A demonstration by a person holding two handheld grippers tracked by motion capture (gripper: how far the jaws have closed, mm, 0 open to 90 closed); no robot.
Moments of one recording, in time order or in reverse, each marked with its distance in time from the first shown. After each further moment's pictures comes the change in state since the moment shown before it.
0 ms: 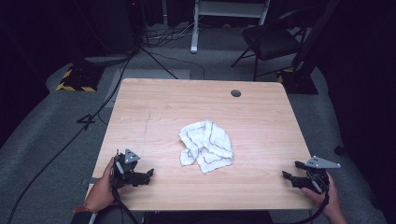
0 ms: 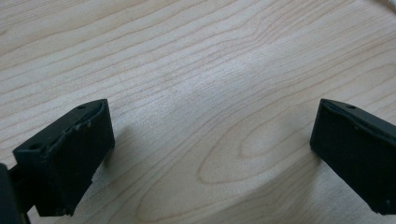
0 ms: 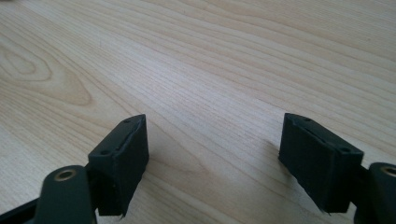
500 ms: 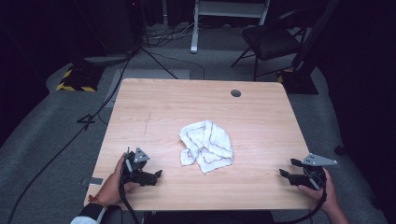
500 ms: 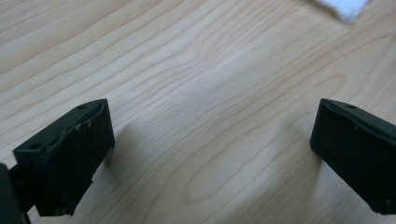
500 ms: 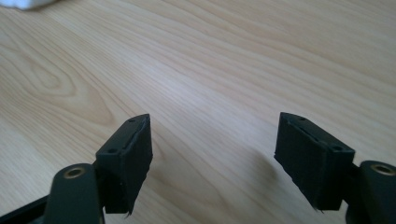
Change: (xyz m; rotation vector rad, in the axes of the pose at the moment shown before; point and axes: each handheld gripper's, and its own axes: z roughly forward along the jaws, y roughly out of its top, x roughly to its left) left arm -0.020 0.016 0.014 0.005 -0.099 0.130; right arm 0.005 0.014 0.005 -0.008 0.045 -0.053
